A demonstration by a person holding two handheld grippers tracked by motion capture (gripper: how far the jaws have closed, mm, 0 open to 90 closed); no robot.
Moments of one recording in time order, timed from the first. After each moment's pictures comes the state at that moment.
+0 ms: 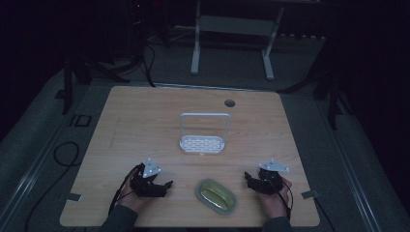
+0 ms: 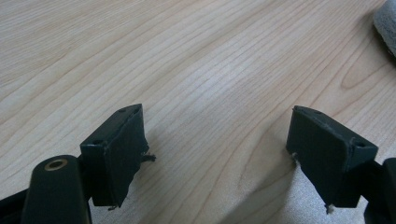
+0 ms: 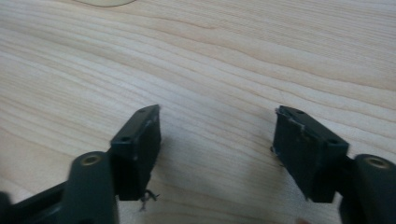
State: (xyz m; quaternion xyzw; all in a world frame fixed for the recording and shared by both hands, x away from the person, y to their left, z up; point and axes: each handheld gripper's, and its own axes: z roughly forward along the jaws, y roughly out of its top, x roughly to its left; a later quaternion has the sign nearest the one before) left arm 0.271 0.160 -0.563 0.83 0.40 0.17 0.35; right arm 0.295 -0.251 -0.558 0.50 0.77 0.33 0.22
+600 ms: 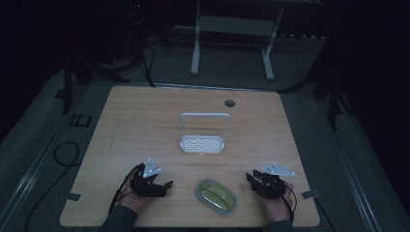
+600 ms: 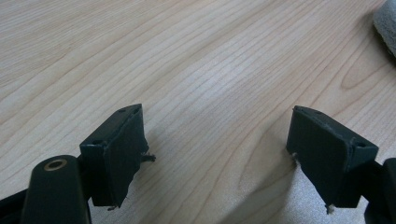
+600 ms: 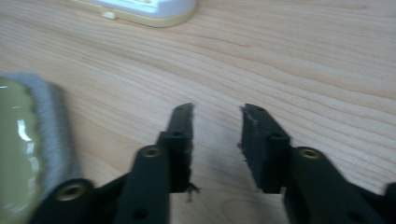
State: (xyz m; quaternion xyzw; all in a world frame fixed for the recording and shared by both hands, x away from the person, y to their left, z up) left arm 0.271 0.160 -0.563 0.83 0.40 0.17 0.35; right arm 0.274 -0.251 -0.537 0.47 0.77 0.38 0.19
